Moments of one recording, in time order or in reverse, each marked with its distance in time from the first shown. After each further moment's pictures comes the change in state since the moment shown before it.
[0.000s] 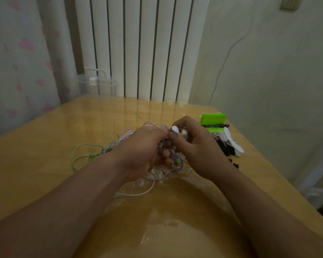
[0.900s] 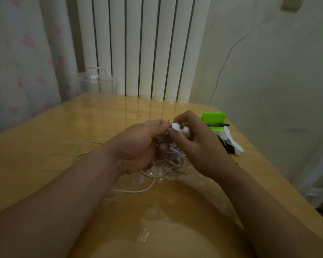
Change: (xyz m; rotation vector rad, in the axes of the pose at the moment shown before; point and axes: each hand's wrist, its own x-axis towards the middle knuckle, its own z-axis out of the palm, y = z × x) left_hand -0.001 0.007 -0.013 0.021 -0.095 -0.038; right_hand -0.004 -0.009 -0.003 -0.058 -0.011 -0.048
